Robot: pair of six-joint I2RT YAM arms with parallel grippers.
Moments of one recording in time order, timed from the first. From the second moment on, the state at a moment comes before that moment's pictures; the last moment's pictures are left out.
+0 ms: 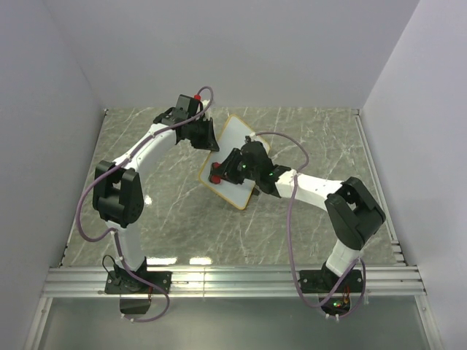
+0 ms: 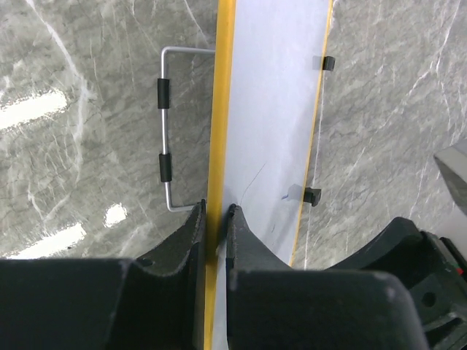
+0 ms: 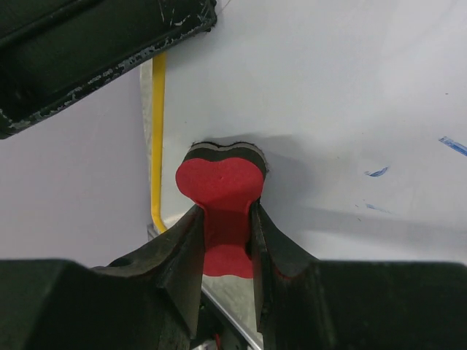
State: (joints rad) left arm -0.38 1.90 1.66 -0.62 0.35 -0.31; right arm 0.72 1.72 1.06 0.14 -0.16 1.09
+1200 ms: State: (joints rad) left arm -0.38 1.89 1.66 -0.61 0.35 -0.32; right arm 0.55 1.75 0.96 0.14 -0.07 1.05
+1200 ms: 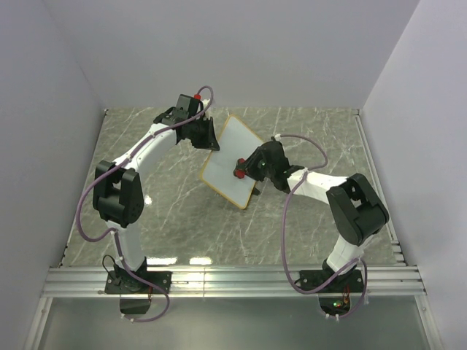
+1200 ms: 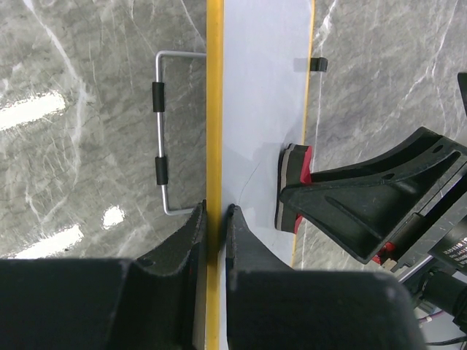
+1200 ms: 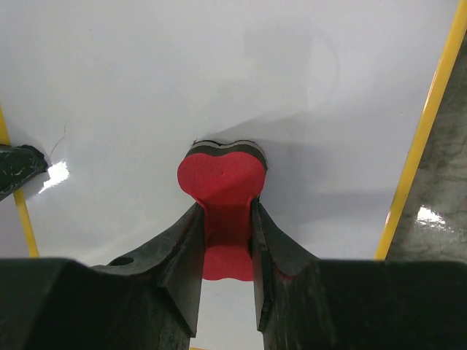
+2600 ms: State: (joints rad) left arm -0.41 1.86 1.68 -0.65 0.37 -0.33; right arm 0.54 1.17 0.92 -0.47 0.21 0.83
